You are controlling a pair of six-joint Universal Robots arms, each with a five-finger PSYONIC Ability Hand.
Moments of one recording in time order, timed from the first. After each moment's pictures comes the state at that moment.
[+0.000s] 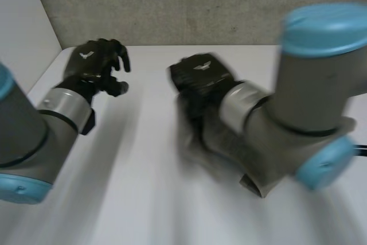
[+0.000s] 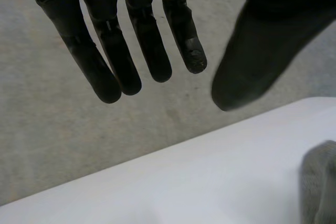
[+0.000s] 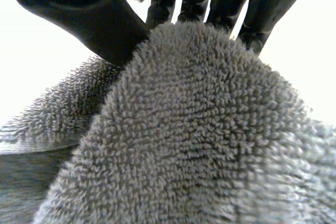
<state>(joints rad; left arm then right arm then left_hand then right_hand) 4.30 -1.74 -1.64 3.41 -1.55 3.08 2.29 -1.07 1.08 0.20 1.38 2.95 1.10 1.10 1.10 1.10 1.10 1.33 1.32 1.34 1.35 1.16</state>
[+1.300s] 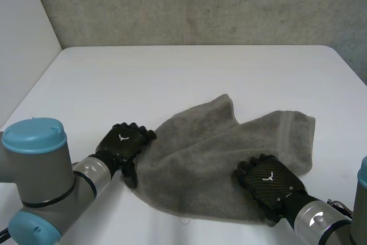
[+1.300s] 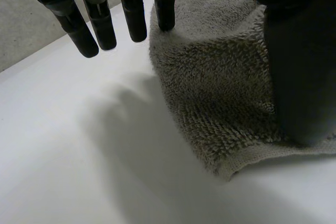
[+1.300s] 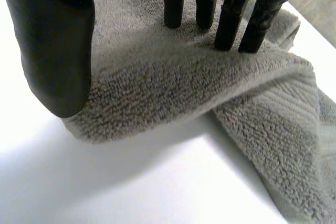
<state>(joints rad) 4.30 -1.99 -1.84 3.40 -1.38 3.47 1.94 -1.44 2.13 -0.12 1.30 2.51 0.36 0.36 0.36 0.36 0.36 0.32 0.31 0.31 0.31 0.16</state>
